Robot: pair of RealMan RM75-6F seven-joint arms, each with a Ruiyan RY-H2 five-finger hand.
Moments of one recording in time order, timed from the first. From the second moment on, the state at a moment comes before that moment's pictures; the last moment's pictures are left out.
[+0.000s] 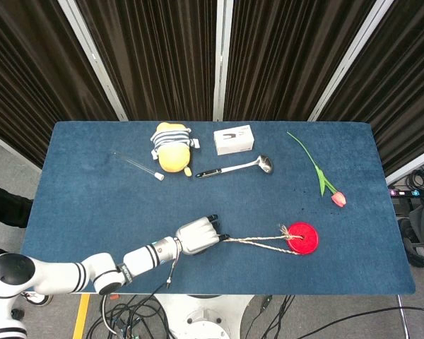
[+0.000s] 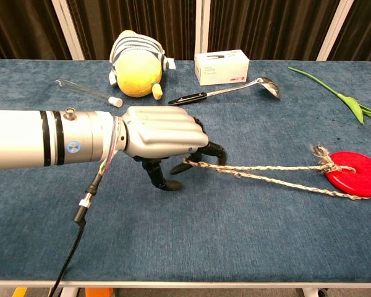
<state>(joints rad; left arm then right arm) -1.01 -1.66 -0.05 -1.41 1.51 0.73 0.28 0.05 -1.08 0.12 -1.47 -1.38 1.45 0.13</state>
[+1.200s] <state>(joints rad) -0.50 -1.14 -0.10 -1.53 1.09 1.28 0.26 0.07 -1.10 0.11 -1.49 -1.40 1.42 0.08</state>
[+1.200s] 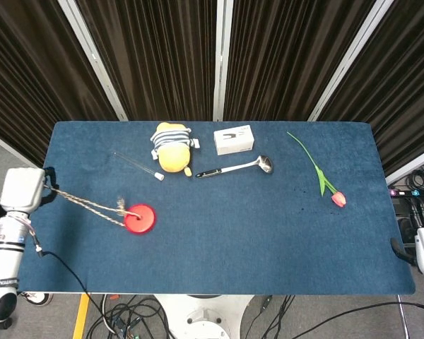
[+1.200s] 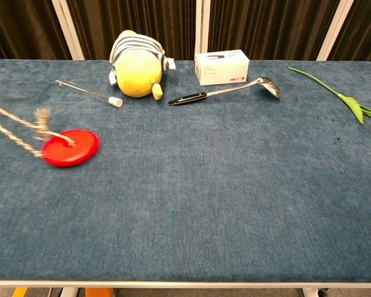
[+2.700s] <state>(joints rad) -0.54 -1.08 -0.10 -1.56 1.15 0.83 0.08 0.07 -1.10 0.11 -1.49 -1.37 1.41 0.08</state>
